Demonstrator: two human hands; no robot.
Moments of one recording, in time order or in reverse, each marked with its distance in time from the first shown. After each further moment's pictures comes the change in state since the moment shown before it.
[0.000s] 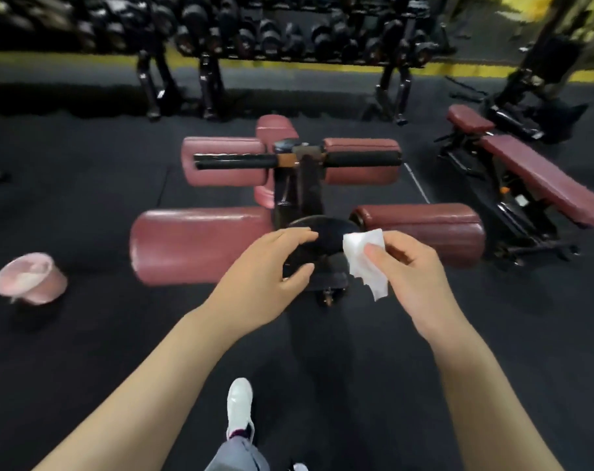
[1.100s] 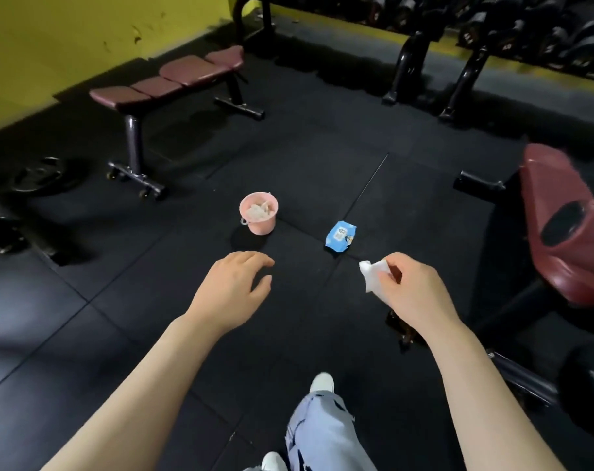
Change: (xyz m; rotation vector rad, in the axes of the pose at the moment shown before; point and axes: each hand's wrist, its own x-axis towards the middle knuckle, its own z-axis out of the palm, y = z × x) left_hand -0.300 -0.411 -0.289 0.345 0.264 -0.750; right_hand 0.050 -0.074 0.562 -0.685 -0.588 -0.235
